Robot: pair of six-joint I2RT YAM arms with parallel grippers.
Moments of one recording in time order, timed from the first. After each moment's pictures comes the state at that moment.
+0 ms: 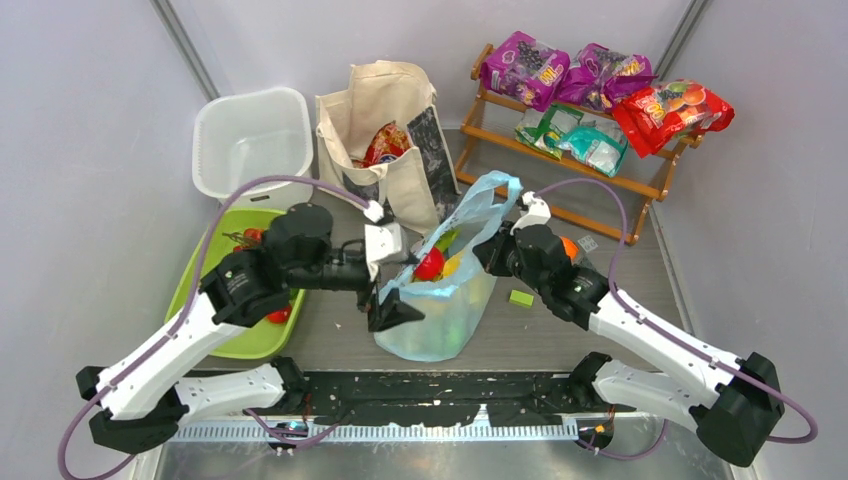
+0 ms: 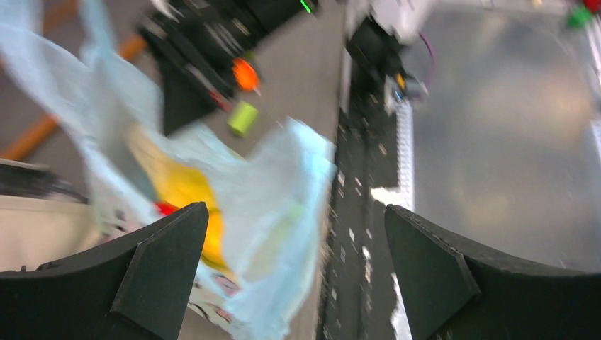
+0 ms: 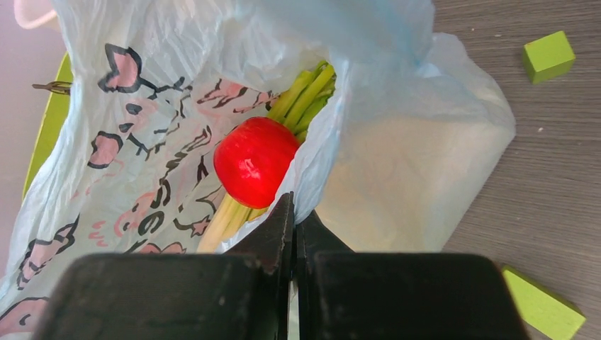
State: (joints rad) left arm -0.95 0.97 1.29 -0.75 0.53 0.18; right arm 0.73 0.98 0.71 -0.16 0.18 0.71
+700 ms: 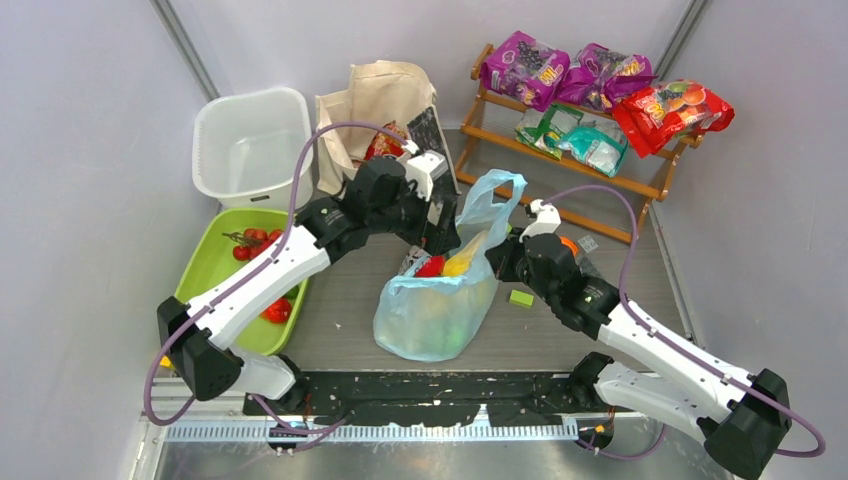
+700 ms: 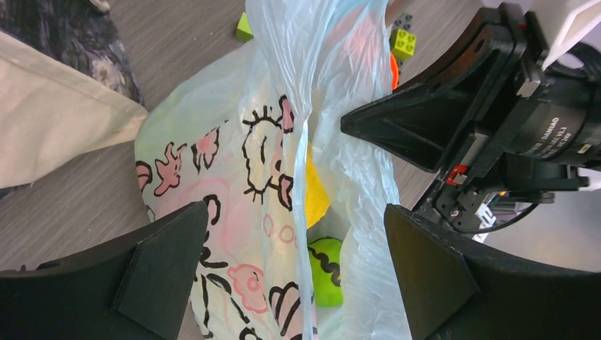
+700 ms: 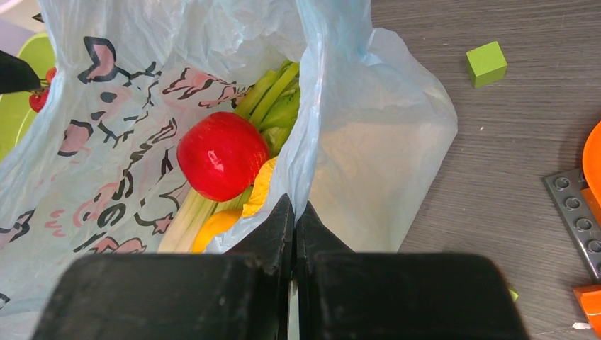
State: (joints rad) left arm -0.77 1.39 1.39 -0.55 0.24 -0.24; right arm 0.73 0.87 0.65 -0.21 0.25 0.63
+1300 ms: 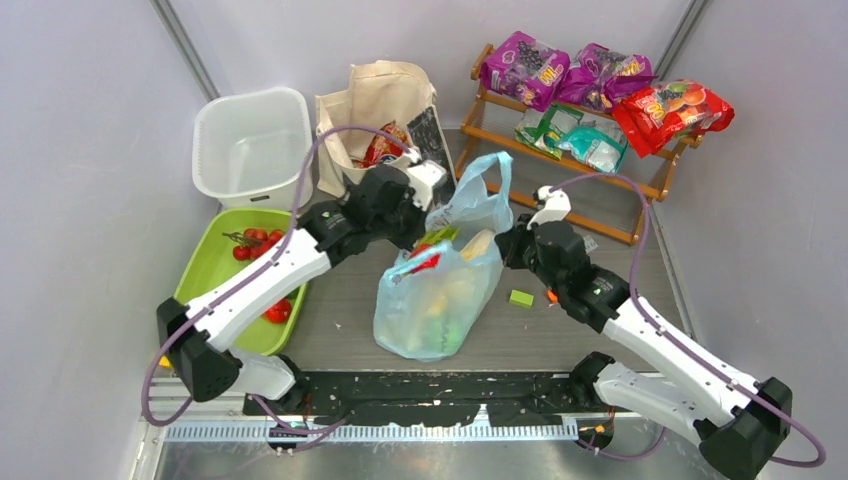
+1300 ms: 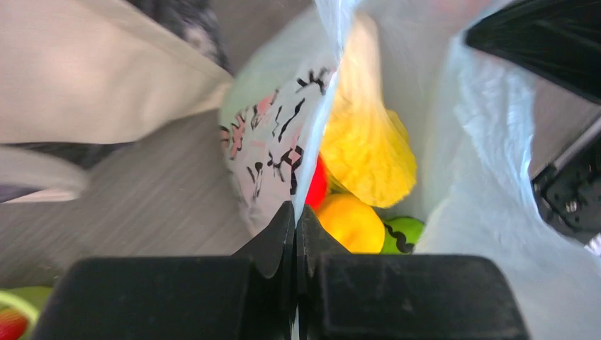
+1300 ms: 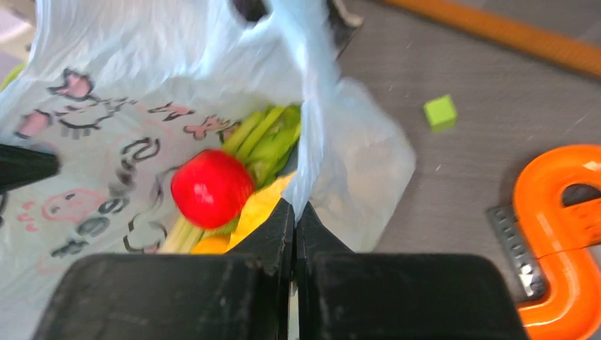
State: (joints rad) left arm -0.82 1.41 1.38 -0.66 0.02 -0.08; right arm 0.69 0.87 0.71 -0.25 0.26 0.54
